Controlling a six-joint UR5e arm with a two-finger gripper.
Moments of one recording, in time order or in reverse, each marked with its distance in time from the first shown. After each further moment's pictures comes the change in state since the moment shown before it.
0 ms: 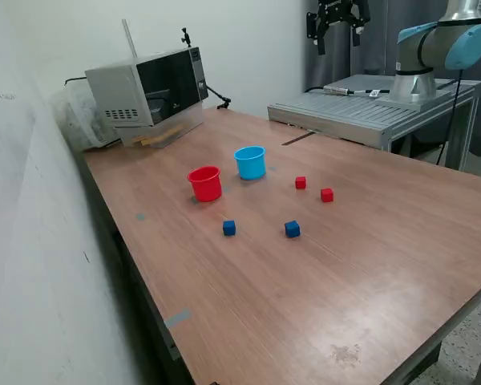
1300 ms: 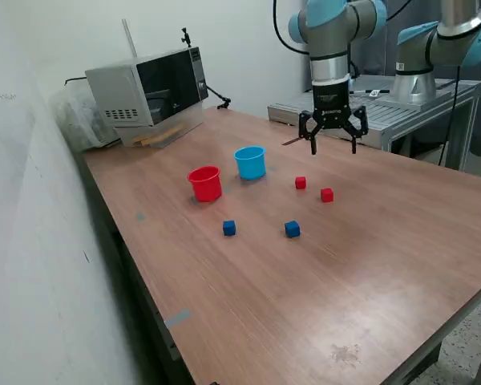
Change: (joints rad) arm 0.260 0.576 -0.127 -0.398 -0.163 -0.118
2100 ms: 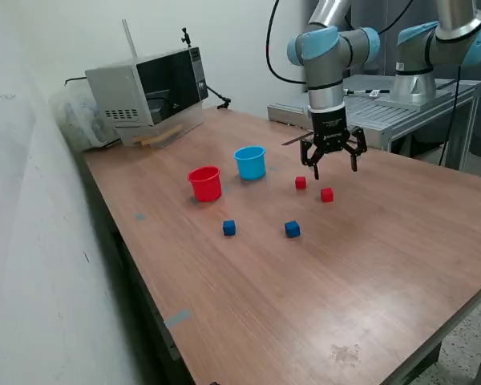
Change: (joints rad) arm -0.018 0.082 0.024 -0.079 0.056 -0.422
